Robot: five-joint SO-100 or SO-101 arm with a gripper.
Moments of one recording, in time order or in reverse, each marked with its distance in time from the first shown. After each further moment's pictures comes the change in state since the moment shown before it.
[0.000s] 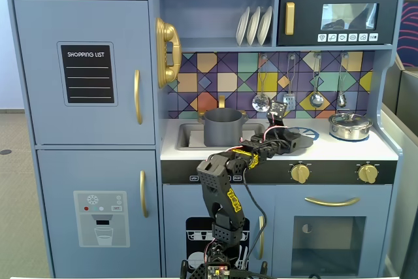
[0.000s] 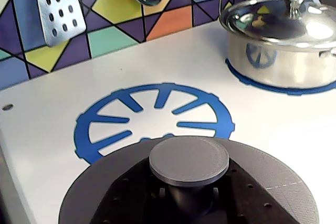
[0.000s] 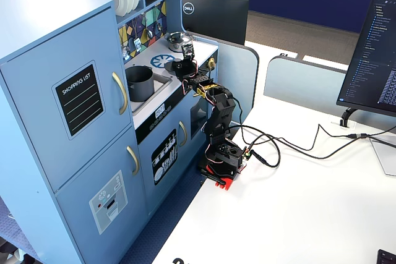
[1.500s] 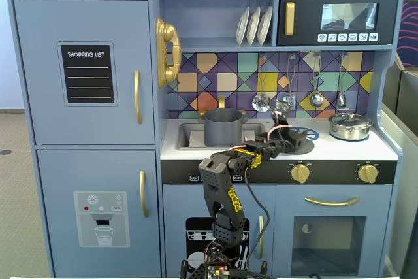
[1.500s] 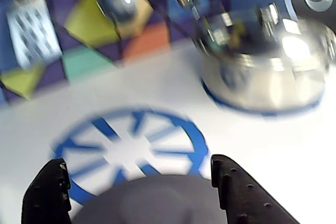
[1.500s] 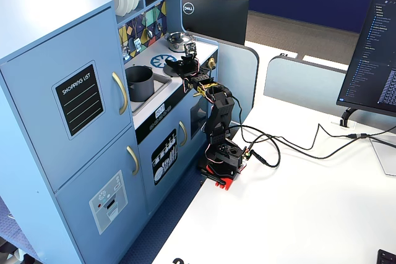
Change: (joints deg) arm 1.4 -0.7 -2.5 -3.0 0.1
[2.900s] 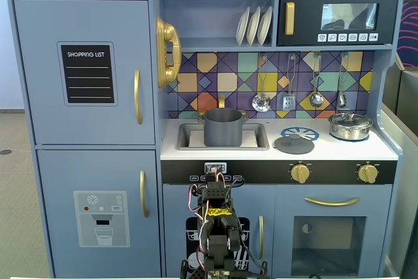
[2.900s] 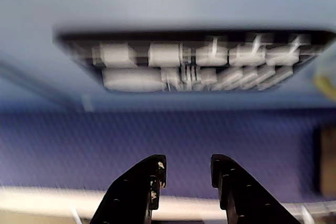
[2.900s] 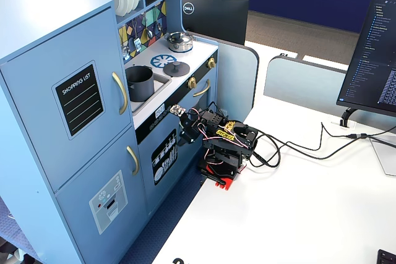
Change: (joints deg) arm -38.1 71.7 54.9 75.8 -4.7
